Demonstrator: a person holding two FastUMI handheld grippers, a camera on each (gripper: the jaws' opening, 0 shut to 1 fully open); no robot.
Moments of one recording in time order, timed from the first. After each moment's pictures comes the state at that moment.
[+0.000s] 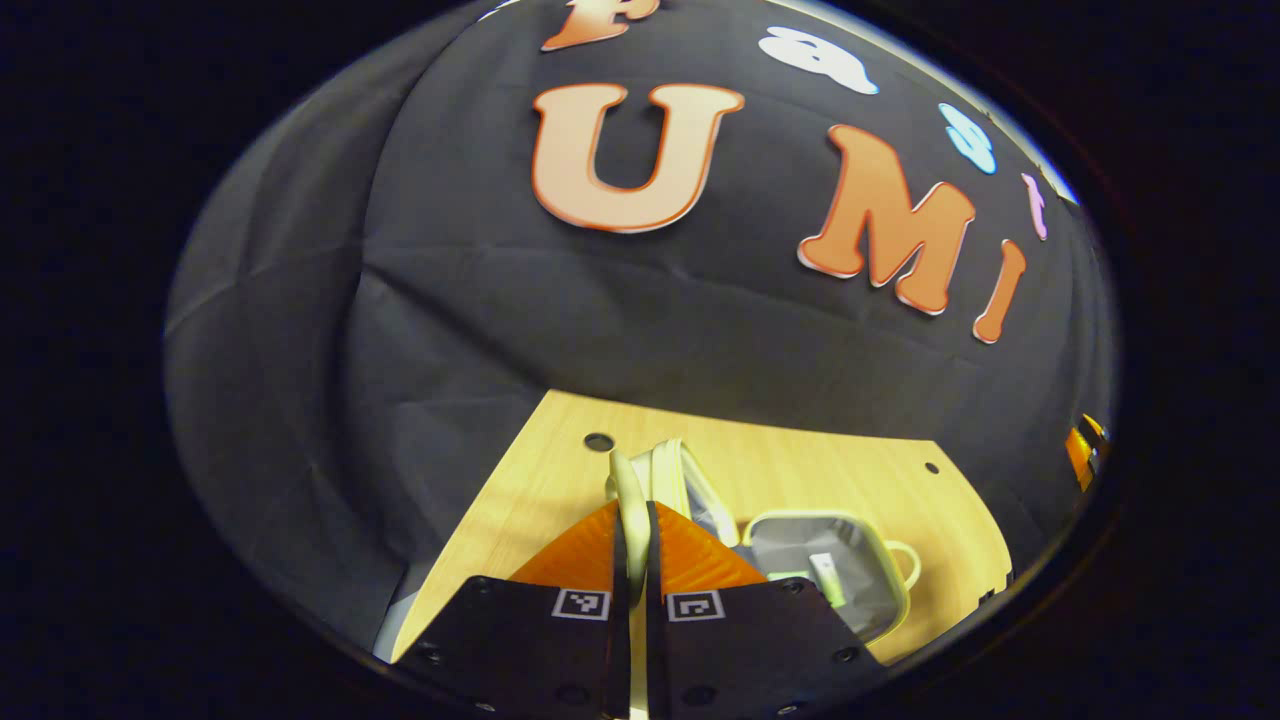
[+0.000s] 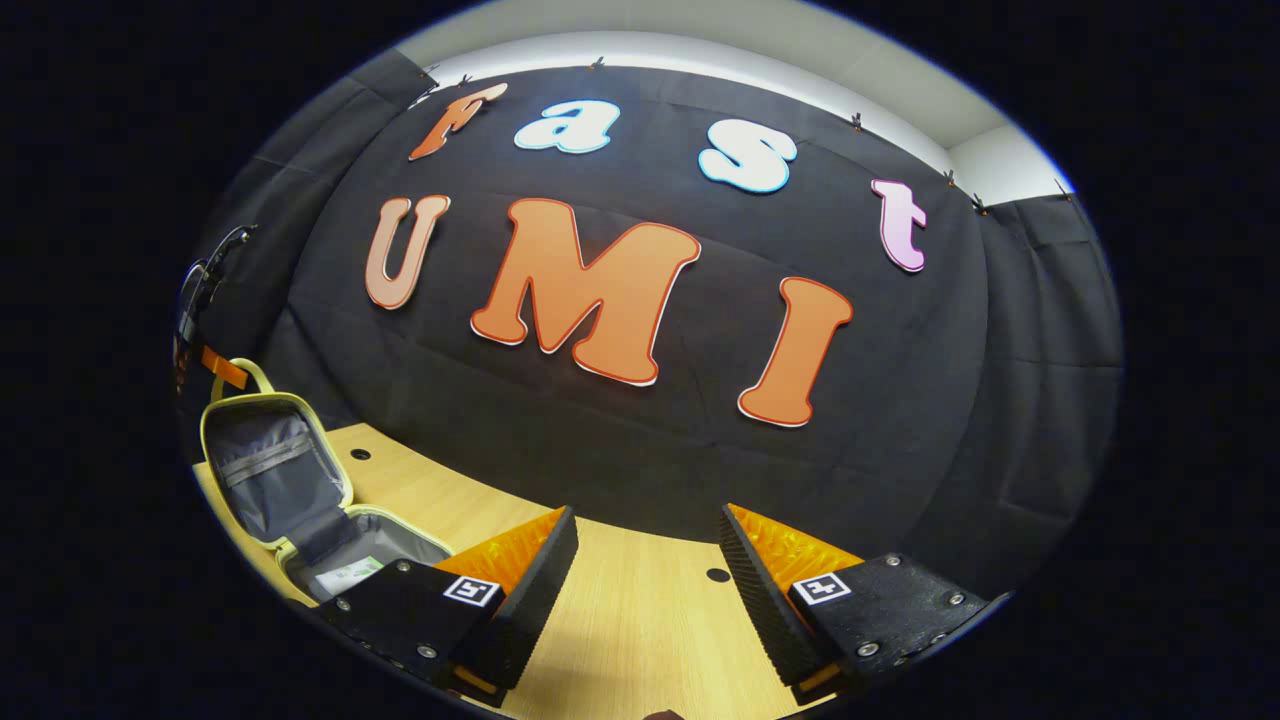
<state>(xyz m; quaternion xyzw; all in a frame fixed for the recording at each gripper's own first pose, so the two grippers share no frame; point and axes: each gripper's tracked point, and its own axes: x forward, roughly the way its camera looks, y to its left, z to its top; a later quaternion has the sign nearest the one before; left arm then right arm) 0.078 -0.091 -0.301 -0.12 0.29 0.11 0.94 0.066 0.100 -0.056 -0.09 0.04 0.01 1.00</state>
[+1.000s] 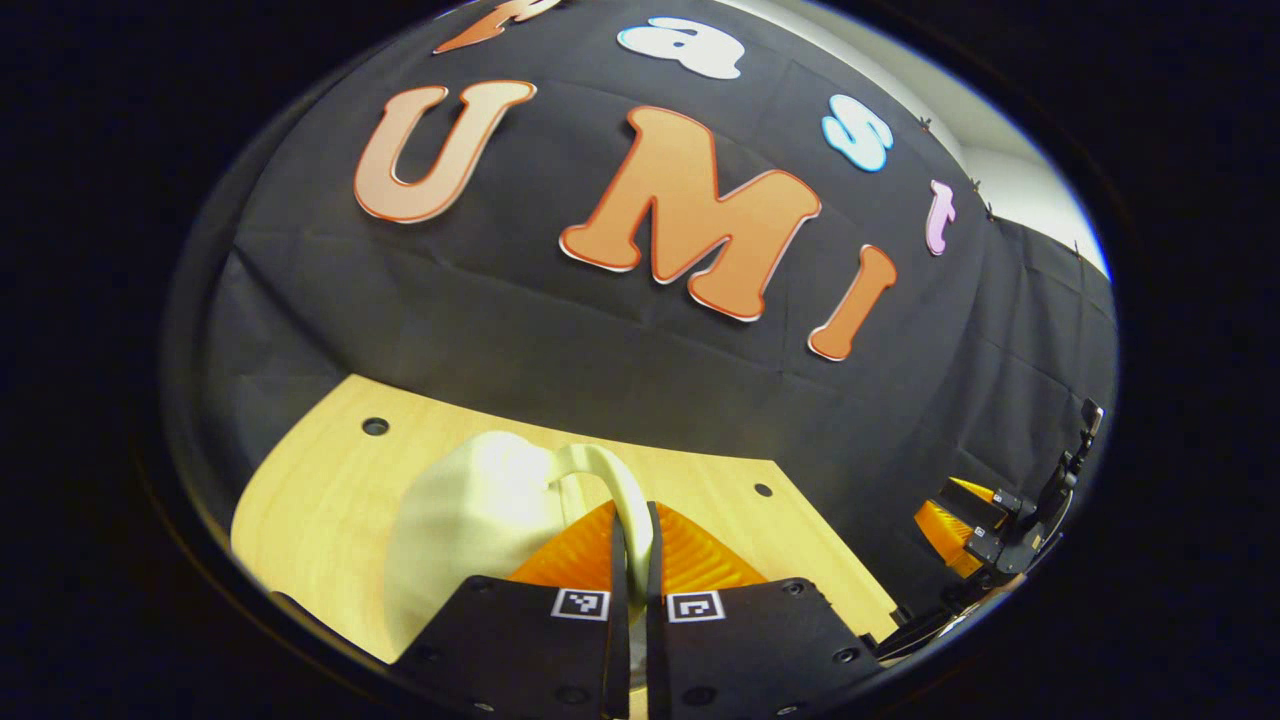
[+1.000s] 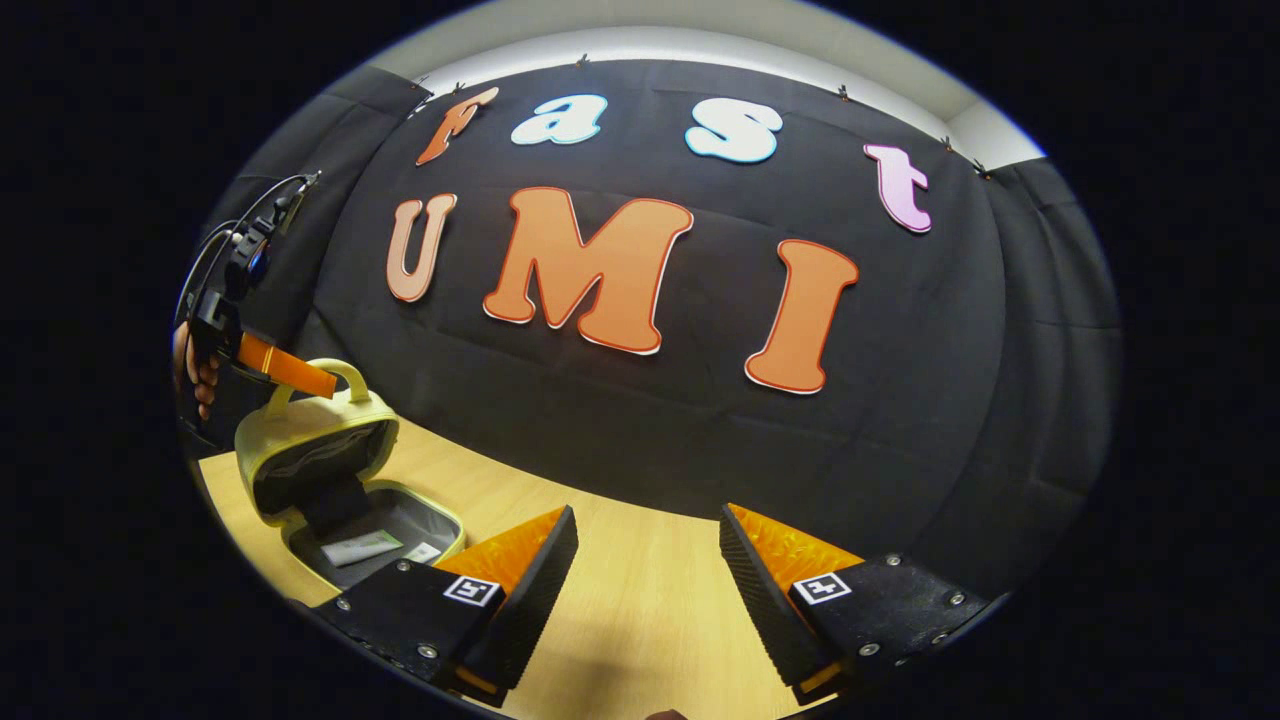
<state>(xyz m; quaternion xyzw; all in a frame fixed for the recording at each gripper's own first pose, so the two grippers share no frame) 0.136 -0.367 -0.267 -0.21 0.26 -0.05 0.94 0.055 0.053 -0.096 -0.07 0.06 0.05 0.99</state>
